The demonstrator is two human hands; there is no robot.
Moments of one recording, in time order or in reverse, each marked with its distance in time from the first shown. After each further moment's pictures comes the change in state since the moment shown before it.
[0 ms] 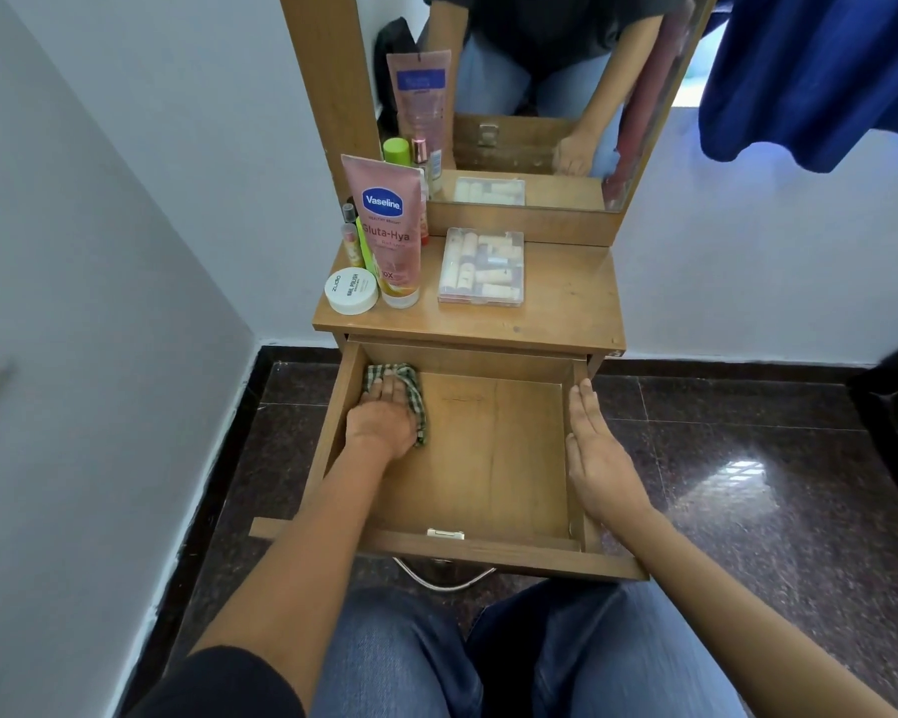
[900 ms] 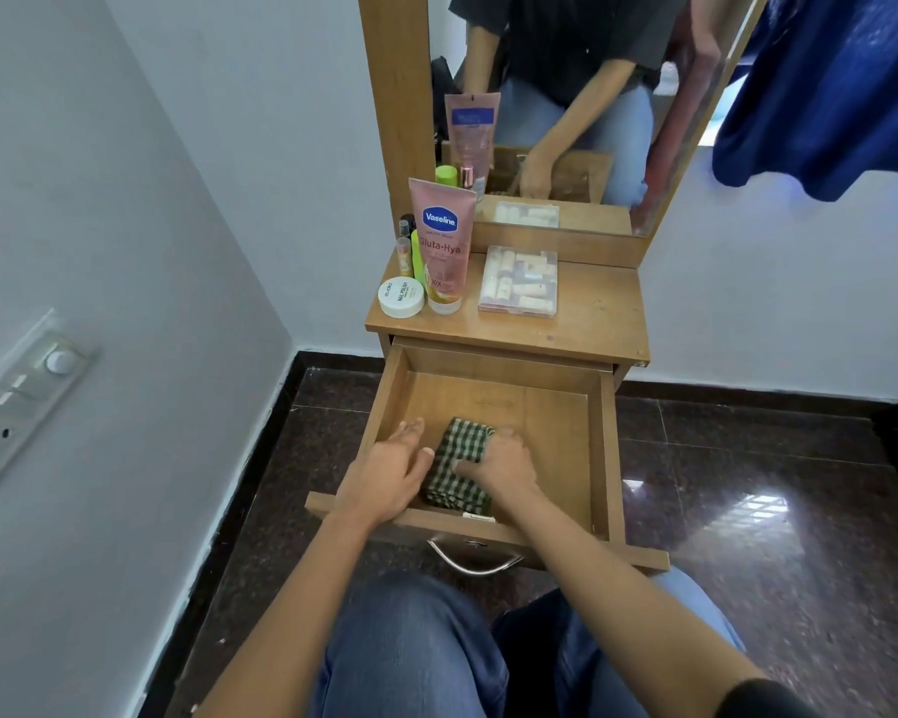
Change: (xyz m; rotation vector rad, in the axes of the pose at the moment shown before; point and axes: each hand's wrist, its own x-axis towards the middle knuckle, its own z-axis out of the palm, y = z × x) left_hand -0.123 -0.025 0.008 -0.544 0.293 0.107; right_hand 0.024 -0.110 0.085 -0.021 -0.254 0.357
